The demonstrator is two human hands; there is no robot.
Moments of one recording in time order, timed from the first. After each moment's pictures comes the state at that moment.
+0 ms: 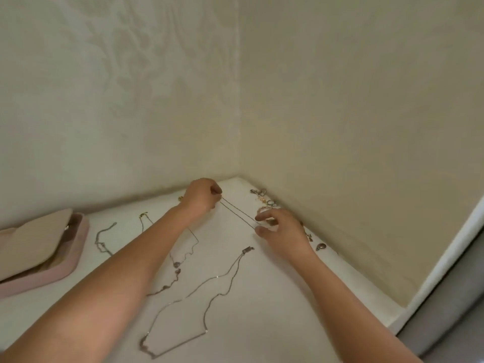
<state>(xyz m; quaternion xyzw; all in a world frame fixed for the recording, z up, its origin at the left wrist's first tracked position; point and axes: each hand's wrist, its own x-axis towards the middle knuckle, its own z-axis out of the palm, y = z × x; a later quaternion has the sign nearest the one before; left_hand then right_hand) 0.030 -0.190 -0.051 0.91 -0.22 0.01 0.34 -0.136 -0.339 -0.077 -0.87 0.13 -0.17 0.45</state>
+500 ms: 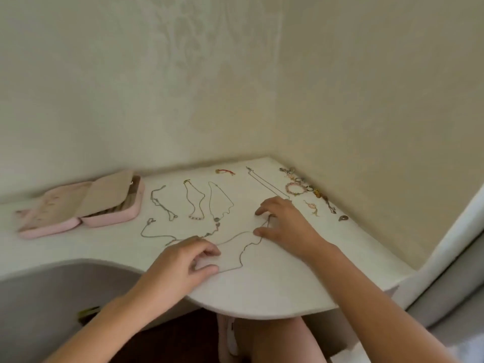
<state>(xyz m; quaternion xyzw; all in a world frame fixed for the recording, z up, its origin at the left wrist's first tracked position) -0.197 -0.029 -0.080 0.90 -0.30 0.01 0.32 -0.175 -0.291 -0.087 -0.95 -0.08 -0.13 0.29</state>
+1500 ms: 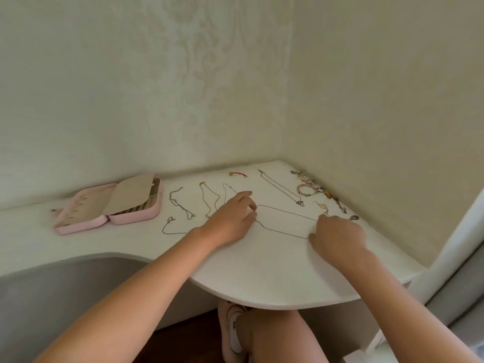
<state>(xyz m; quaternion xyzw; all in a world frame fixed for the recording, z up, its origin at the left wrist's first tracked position) -0.114 -0.098 -0.077 0.92 -0.33 0.02 0.22 -0.228 -0.293 -0.054 -0.98 0.17 -0.02 -0.04</state>
